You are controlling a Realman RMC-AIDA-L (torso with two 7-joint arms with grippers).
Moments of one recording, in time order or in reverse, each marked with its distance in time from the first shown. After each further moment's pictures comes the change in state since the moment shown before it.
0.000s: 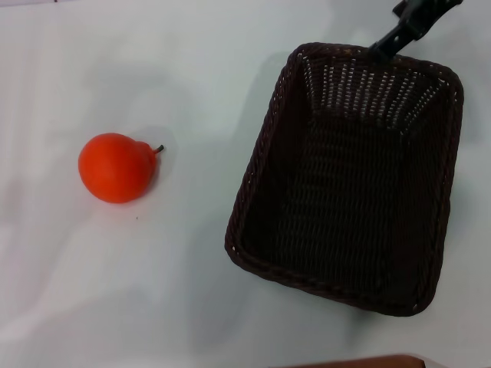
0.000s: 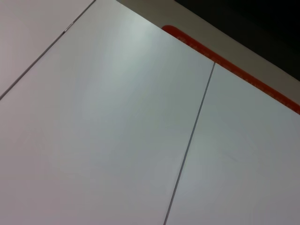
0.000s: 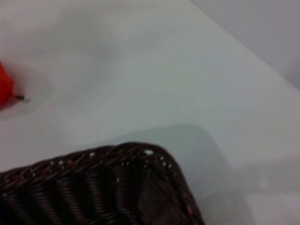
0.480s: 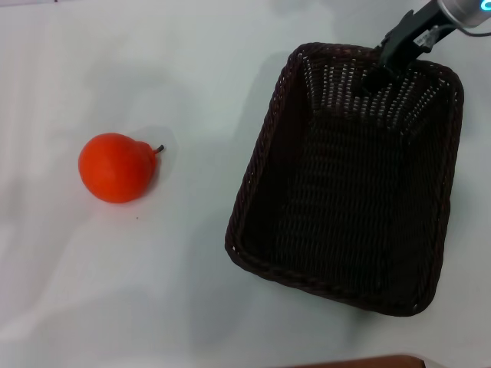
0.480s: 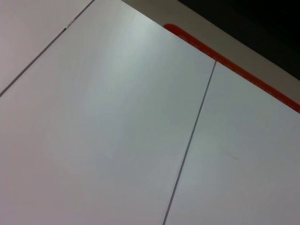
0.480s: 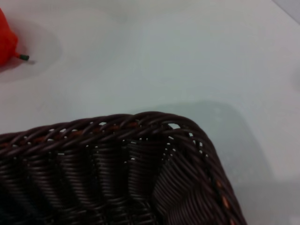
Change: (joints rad) left arm -0.006 -0.001 0.000 0.005 0.004 0.005 -0.002; right arm 0.023 0.015 -0.037 0.250 -0.002 -0.187 -0.120
